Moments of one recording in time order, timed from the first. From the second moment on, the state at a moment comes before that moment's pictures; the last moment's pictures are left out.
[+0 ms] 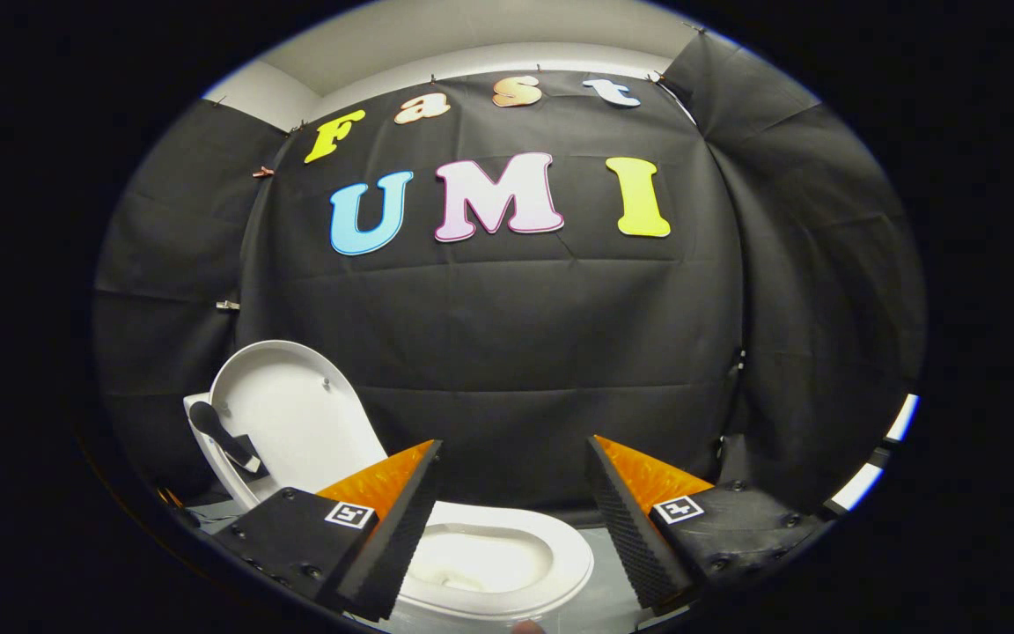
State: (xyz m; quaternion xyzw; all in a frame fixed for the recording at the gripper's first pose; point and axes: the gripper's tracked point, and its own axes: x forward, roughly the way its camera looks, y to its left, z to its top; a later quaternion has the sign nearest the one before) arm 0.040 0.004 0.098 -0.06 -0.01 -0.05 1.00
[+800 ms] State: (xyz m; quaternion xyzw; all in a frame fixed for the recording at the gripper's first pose) arm 0.041 0.003 0.094 -0.05 0.00 -0.04 1.00
